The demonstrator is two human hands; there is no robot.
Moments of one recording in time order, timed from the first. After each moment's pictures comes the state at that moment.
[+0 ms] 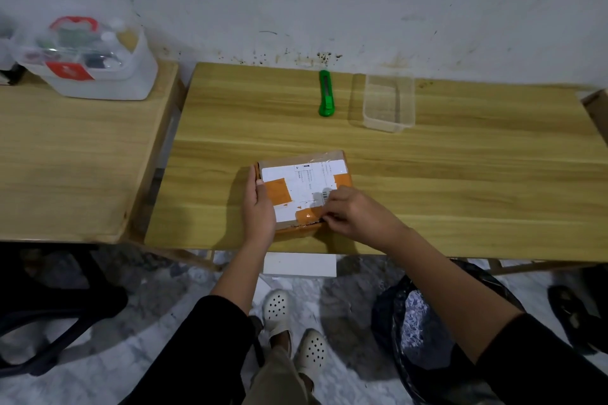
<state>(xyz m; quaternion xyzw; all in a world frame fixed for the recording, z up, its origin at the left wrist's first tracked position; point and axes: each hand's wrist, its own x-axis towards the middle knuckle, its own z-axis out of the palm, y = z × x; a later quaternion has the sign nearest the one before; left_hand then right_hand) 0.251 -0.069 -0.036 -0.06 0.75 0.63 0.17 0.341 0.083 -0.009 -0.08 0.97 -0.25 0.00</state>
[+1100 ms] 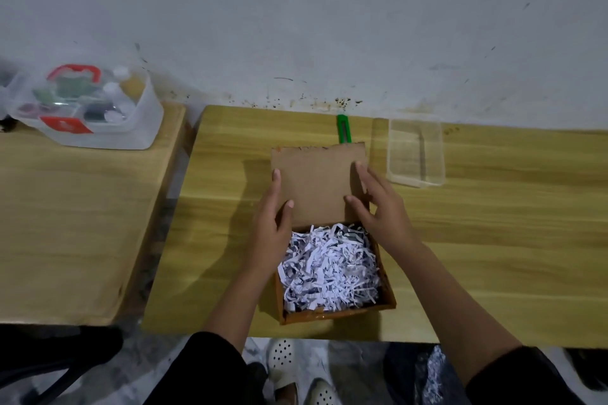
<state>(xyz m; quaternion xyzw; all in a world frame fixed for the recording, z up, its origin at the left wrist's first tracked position) 0.160 -0.046 -0.032 0.17 0.78 0.58 0.17 0.239 0.135 -0.019 0.19 0.89 -0.39 -0.11</state>
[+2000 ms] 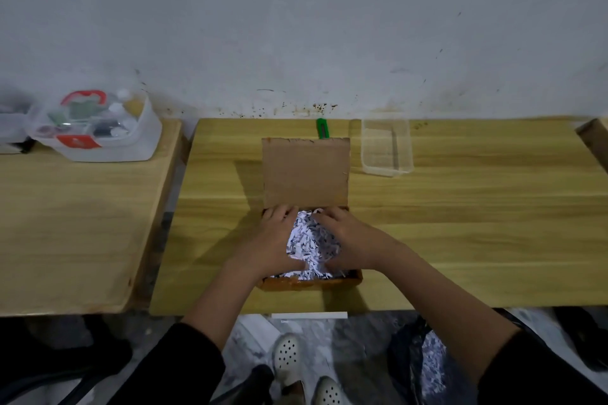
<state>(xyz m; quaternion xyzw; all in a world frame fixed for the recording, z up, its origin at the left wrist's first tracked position) 0.194 -0.058 0.021 0.43 0.86 0.10 0.26 0.285 0.106 0.007 0.02 0.95 -0.24 0.19</state>
